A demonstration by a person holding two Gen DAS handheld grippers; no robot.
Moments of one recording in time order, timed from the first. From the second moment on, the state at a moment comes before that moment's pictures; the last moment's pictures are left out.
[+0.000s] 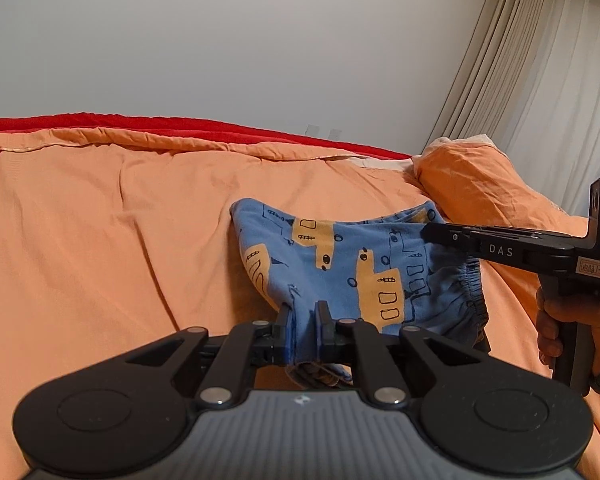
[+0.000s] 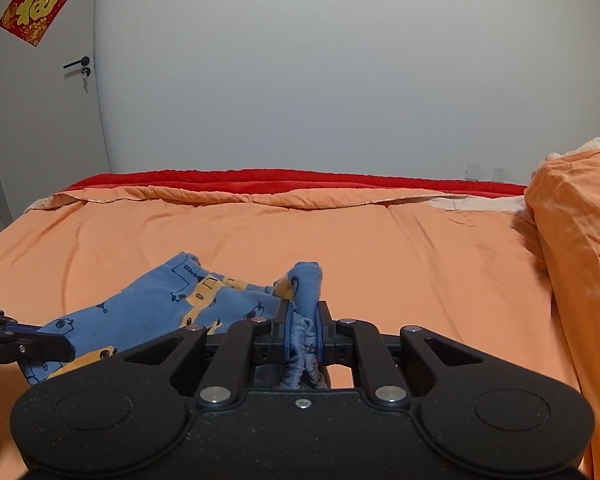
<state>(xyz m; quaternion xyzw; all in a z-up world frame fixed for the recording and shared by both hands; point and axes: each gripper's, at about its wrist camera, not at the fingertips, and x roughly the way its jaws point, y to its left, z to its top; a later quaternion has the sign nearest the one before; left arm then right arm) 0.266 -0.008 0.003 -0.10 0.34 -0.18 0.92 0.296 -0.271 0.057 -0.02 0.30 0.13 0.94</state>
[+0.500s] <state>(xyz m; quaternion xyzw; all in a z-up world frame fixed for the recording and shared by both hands) 0.265 0.001 -0.012 -0.11 0.38 -0.16 0.91 0.300 -0.287 0.037 -0.01 0.34 0.09 0.94</state>
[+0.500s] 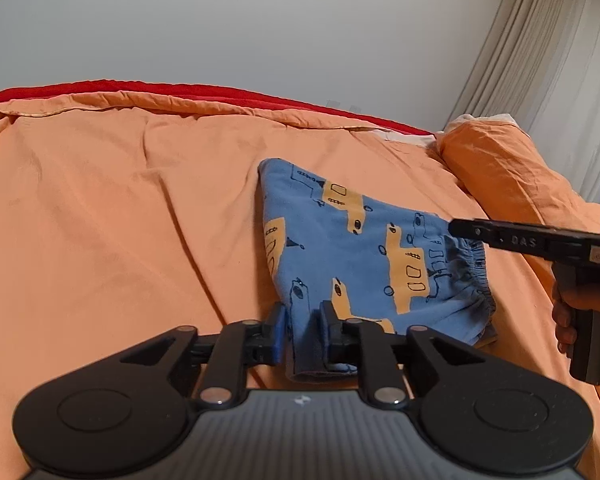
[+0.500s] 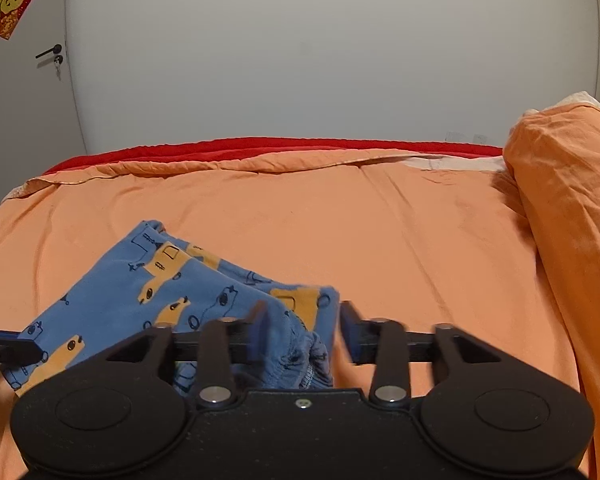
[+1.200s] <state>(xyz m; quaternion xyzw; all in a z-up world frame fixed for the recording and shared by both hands) 0.202 -0.004 0.033 -0.08 0.31 -0.11 0.94 0.184 -0.271 0.074 0.03 0.24 0.07 0.97</state>
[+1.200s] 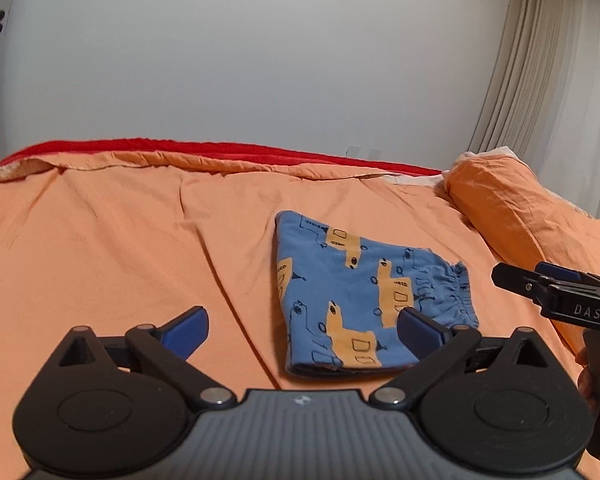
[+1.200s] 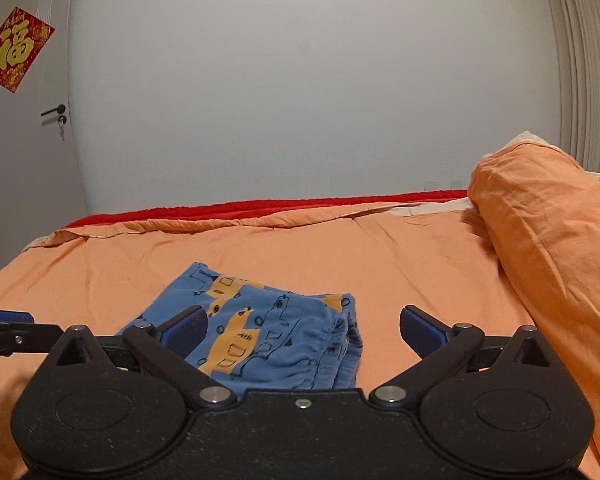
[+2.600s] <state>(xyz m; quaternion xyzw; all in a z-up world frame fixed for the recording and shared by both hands) 0.087 -0.044 0.005 0.00 0.31 -0.10 0.95 0.038 -0.281 0.047 0.05 0.24 0.07 0.97</state>
